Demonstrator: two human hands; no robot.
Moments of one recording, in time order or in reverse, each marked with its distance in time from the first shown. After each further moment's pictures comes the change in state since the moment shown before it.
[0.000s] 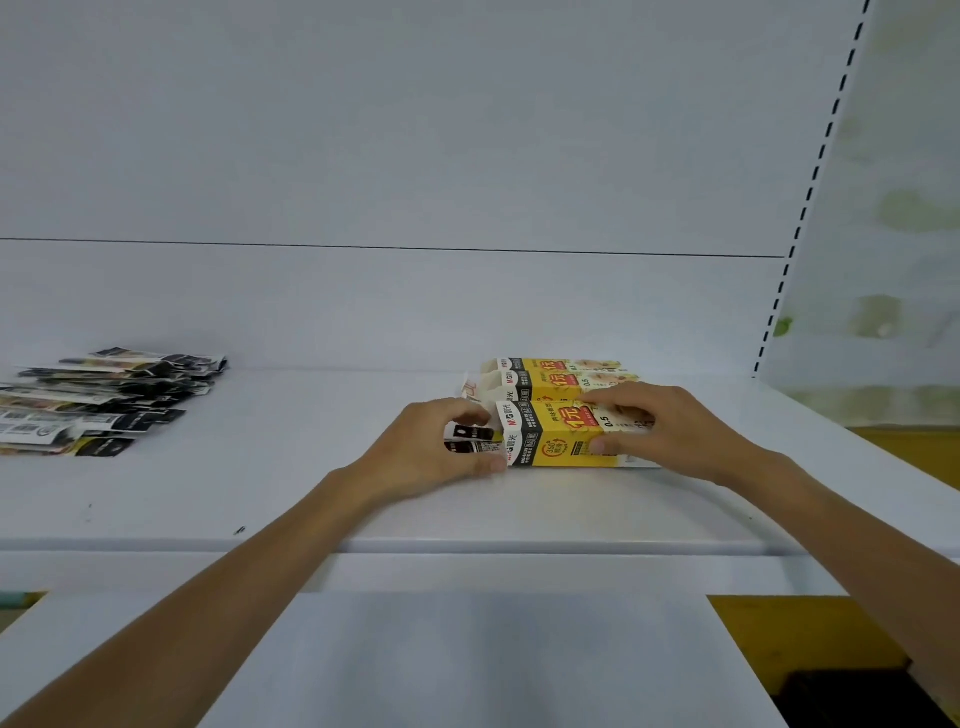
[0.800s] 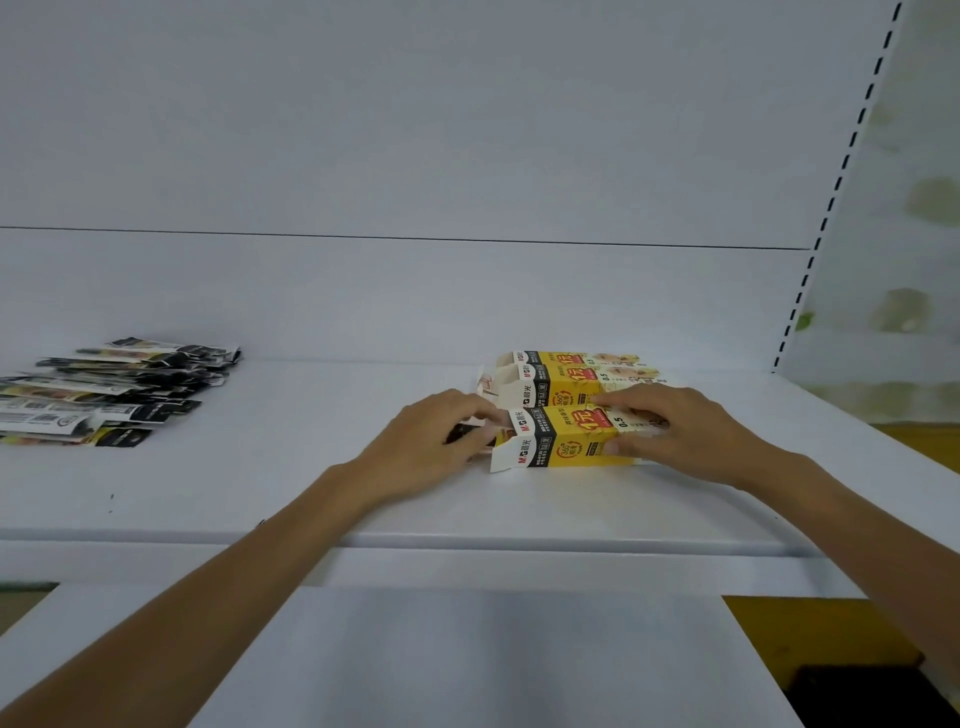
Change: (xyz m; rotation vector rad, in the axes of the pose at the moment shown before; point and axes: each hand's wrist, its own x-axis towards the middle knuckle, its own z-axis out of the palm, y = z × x) left_hand -0.006 -0.011 -0.010 0.137 -0.039 0.084; right_hand 0.006 0.007 0.008 -0.183 -0.019 -0.009
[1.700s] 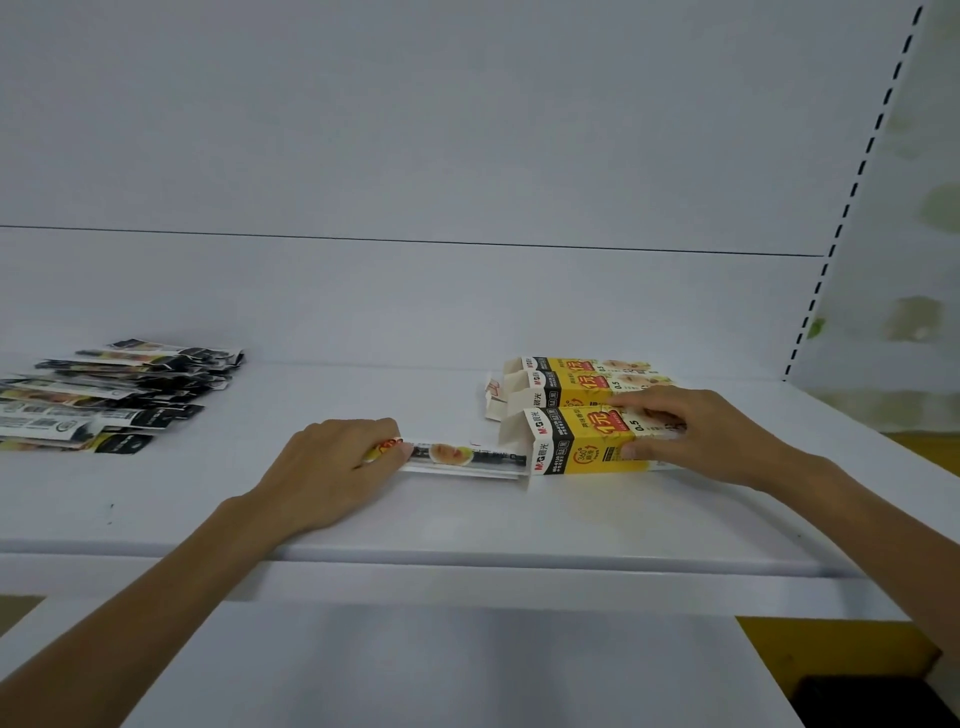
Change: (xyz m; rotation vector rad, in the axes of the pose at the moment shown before) left_hand -0.043 -0.051 -0.035 0.343 0.144 -0.087; right_hand 0.008 0.004 -0.004 0.095 -0.032 0.007
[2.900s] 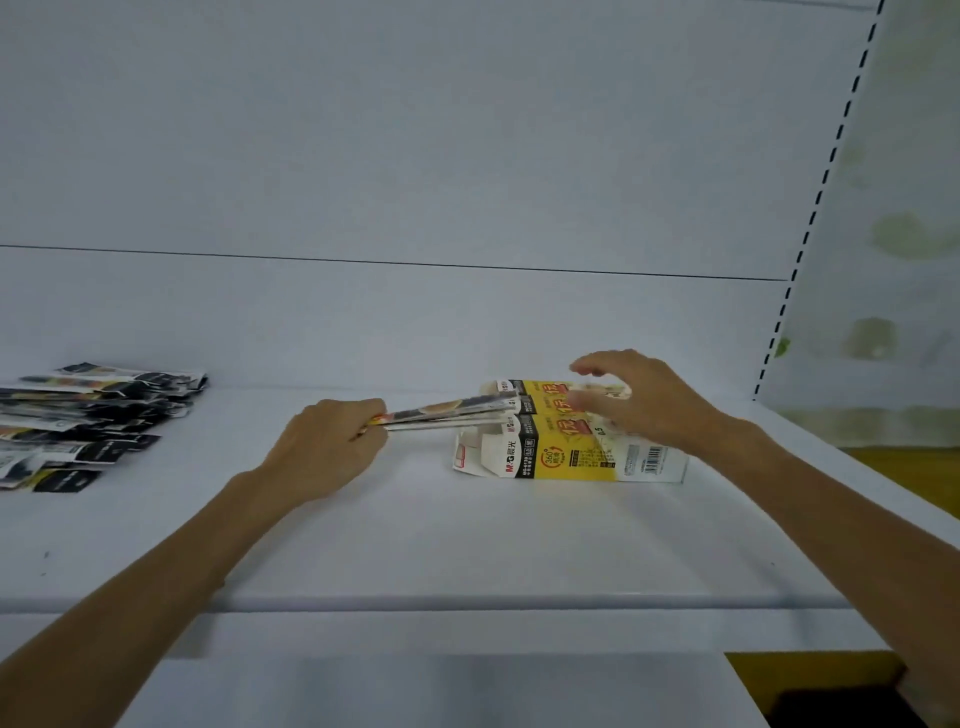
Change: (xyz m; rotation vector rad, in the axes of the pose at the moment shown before) left_hand 0.054 -0.002 0.003 -0.023 0.050 -0.039; right_hand 0.037 -0.030 -0.022 -0.056 0.115 0.037
